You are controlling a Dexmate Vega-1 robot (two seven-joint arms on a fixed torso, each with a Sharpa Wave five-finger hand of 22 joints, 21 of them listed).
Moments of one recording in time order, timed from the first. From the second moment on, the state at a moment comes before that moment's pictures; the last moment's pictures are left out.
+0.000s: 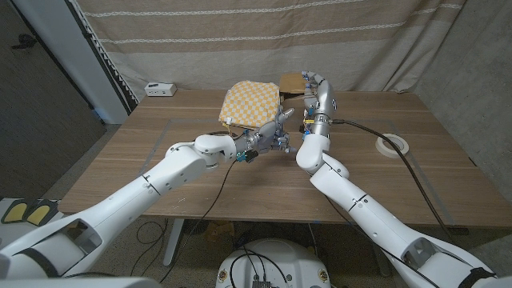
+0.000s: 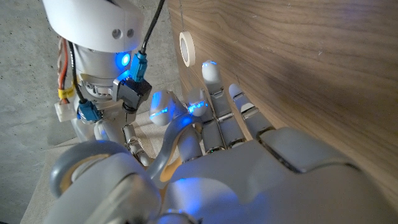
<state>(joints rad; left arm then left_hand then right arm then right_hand) 0.71 0.66 0.67 -1.86 -0.65 0.36 -0.19 0.27 -0.14 -0.28 -0.09 0.45 1.19 0.05 1.34 1.25 0.85 -0.02 1.55 1.21 0.66 -0.06 1.23 0.74 0.41 0.02 0.23 0.24 -0.82 -0.29 -0.60 -1.65 -0.29 -0.12 -0.94 1.64 0.16 0.23 -0.15 0.20 0.80 -0.10 0.22 0.31 0.85 -0.14 0.27 0.22 0.85 -0.10 0.38 0.40 1.00 -0.15 0.88 0.22</state>
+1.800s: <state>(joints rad) 0.70 0.65 0.68 -1.82 -0.67 0.37 -0.24 0.29 0.01 -0.25 -0.02 0.47 1.19 0.05 1.34 1.24 0.86 -0.02 1.54 1.21 0.65 -0.06 1.24 0.73 0.41 0.01 0.23 0.24 -0.84 -0.31 -0.59 -1.65 -0.33 -0.05 -0.95 1.65 0.17 0.22 -0.15 0.20 0.80 -0.10 0.21 0.31 0.87 -0.14 0.26 0.22 0.85 -0.10 0.40 0.41 0.97 -0.14 0.93 0.22</state>
